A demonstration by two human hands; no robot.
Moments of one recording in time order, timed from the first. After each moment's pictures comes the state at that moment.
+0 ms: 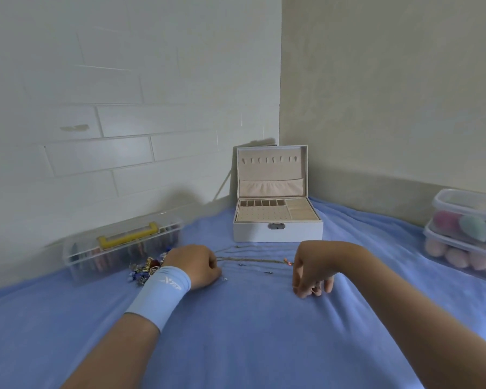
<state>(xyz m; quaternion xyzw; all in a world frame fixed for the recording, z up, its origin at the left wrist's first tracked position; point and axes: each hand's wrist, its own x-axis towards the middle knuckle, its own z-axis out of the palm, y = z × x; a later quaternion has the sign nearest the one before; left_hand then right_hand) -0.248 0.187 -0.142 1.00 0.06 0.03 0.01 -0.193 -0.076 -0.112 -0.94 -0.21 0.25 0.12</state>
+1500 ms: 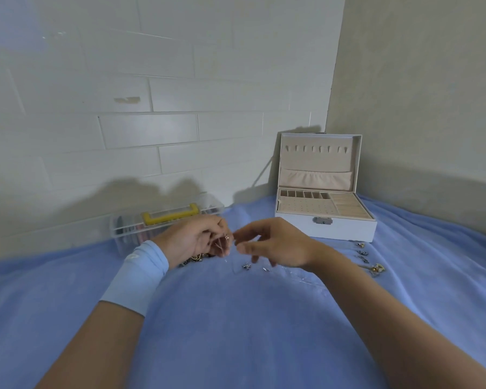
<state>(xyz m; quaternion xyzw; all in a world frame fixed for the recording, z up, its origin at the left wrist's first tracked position) -0.278 0.261 -0.124 0.73 -0.05 -0.03 0.68 -0.205 0.060 -0.130 -0.81 -0.38 0.15 0.43</state>
